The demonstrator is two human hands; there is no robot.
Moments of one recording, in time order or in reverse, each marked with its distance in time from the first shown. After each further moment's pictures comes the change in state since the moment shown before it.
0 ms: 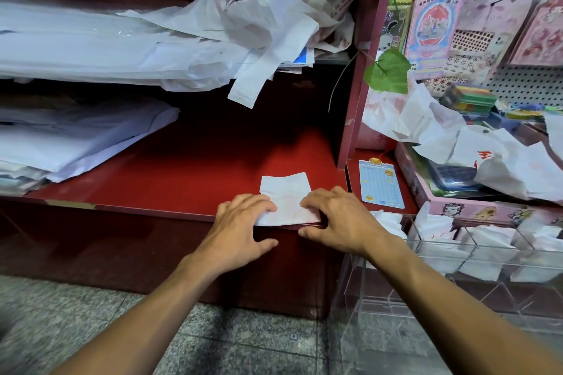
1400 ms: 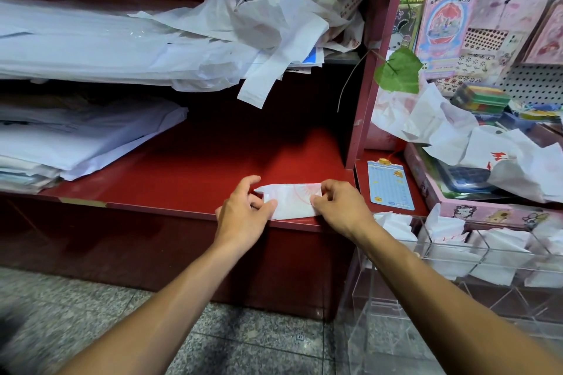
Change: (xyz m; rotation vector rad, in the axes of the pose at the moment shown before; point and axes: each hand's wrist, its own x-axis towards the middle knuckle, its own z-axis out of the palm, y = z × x) left_hand 0.014 0.015 -0.006 -0.544 0.263 -0.473; right_hand 0.025 -0.014 0.005 0.553 0.210 0.422
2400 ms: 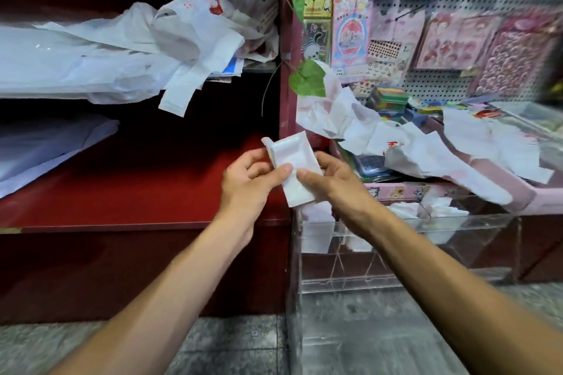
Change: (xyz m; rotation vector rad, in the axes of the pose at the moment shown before) left_hand -0.050 0.132 0.041 -0.758 -0.192 0.020; right_hand -0.071 -0.001 -0.109 0.765 -0.090 -0.046
